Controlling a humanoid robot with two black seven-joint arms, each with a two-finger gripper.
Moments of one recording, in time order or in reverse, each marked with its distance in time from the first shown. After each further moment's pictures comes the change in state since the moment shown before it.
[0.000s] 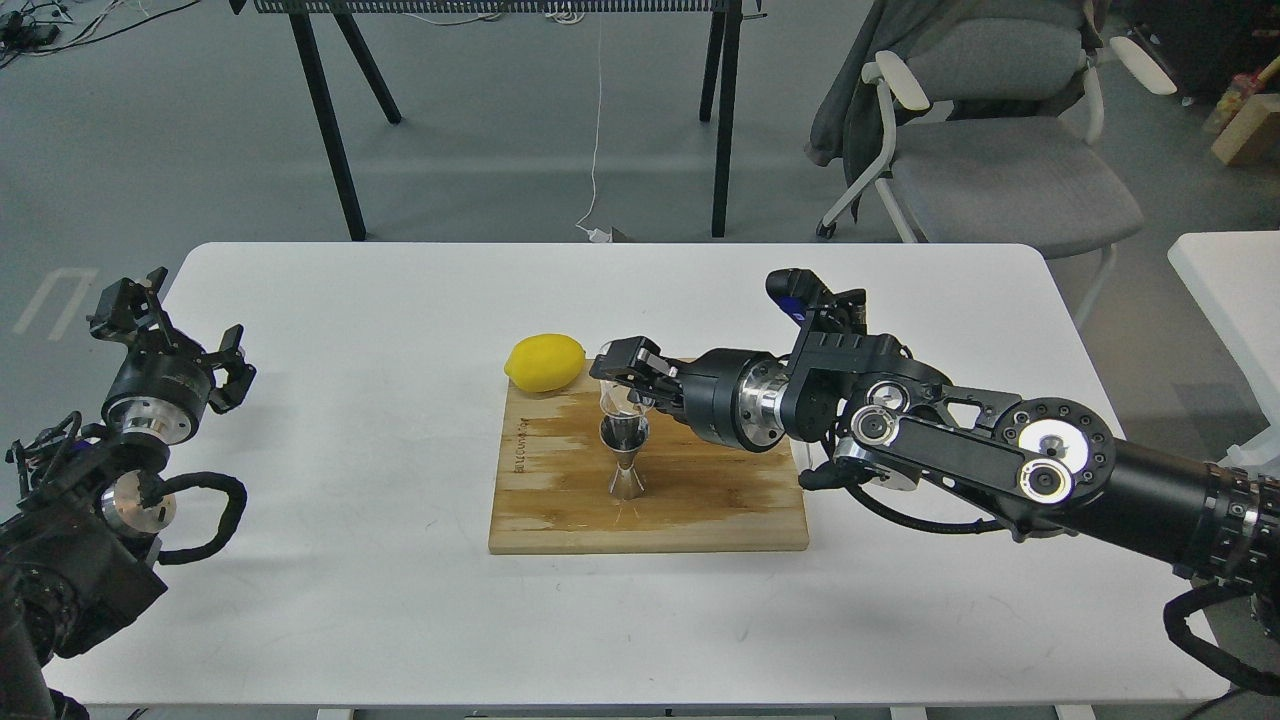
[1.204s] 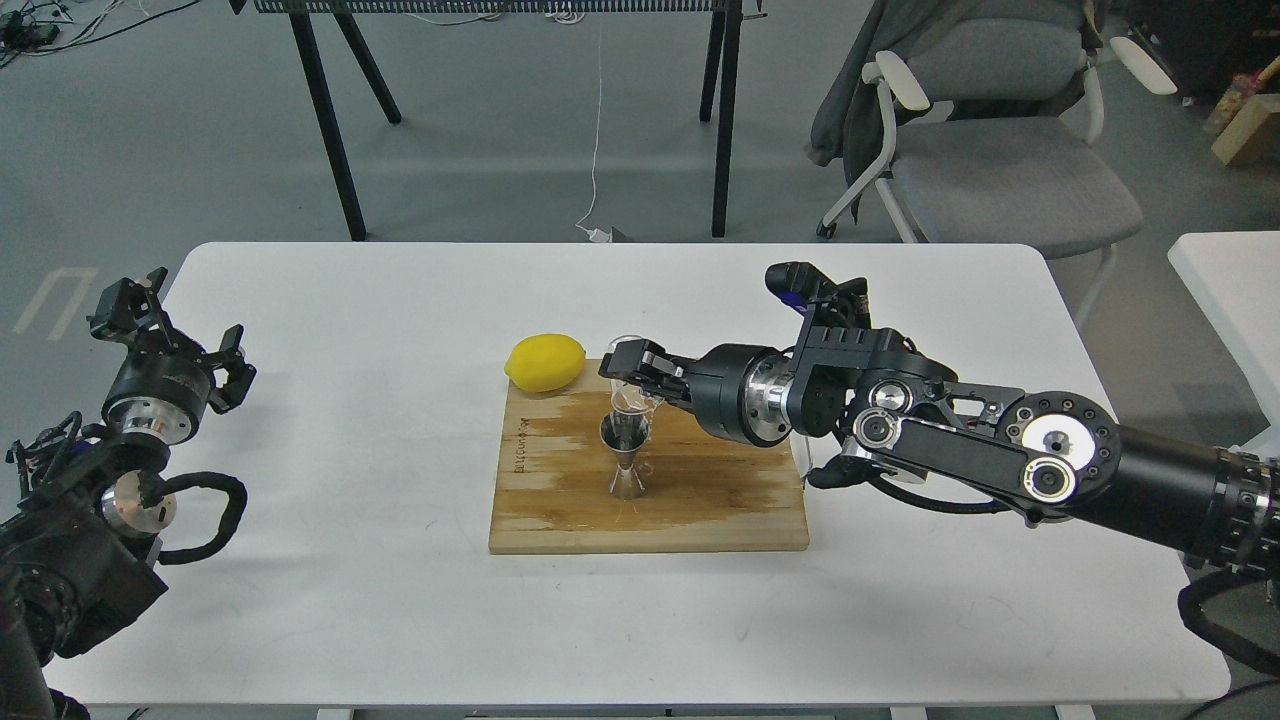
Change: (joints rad) left arm 0.000 0.000 -0.002 0.000 0.000 0.000 0.000; right arm 0.041 -0.018 -0.051 0.001 -0.045 0.008 0.008
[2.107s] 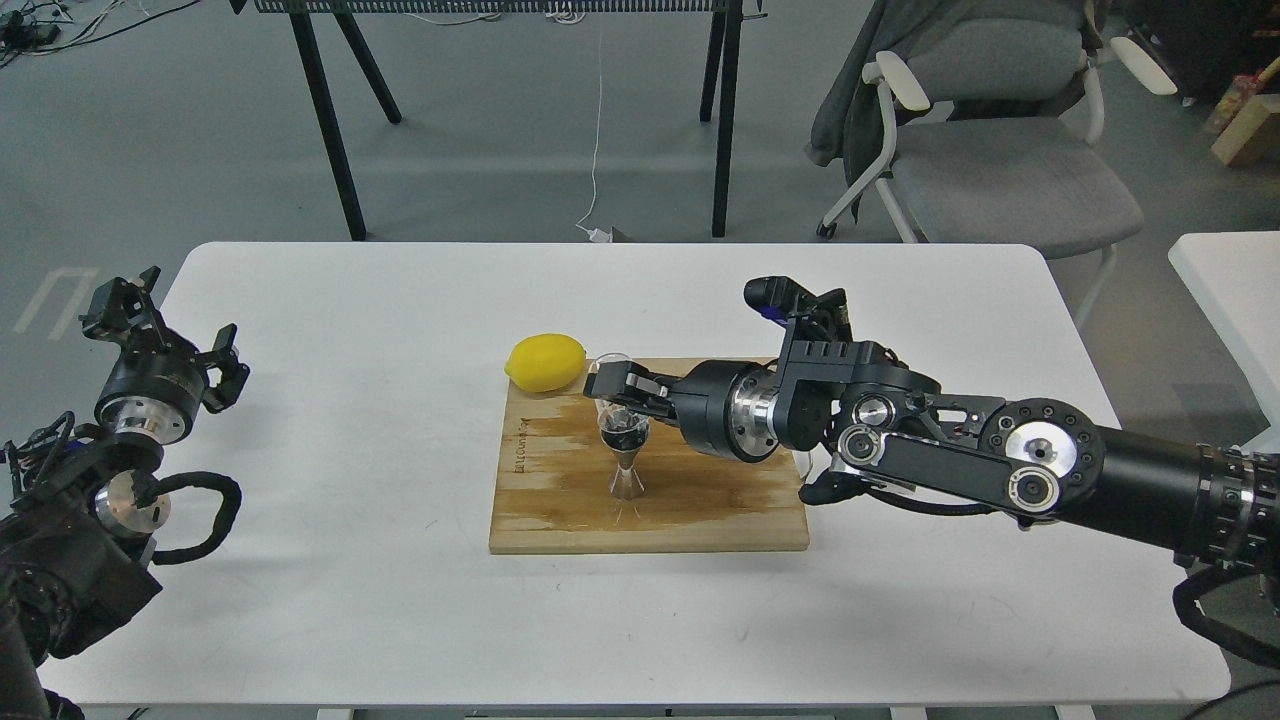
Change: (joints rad) left arm 0.001 0.008 -0.001 0.000 -0.002 0.000 0.000; right arm 0.033 0.018 -0.069 0.000 -0.009 0.000 0.032
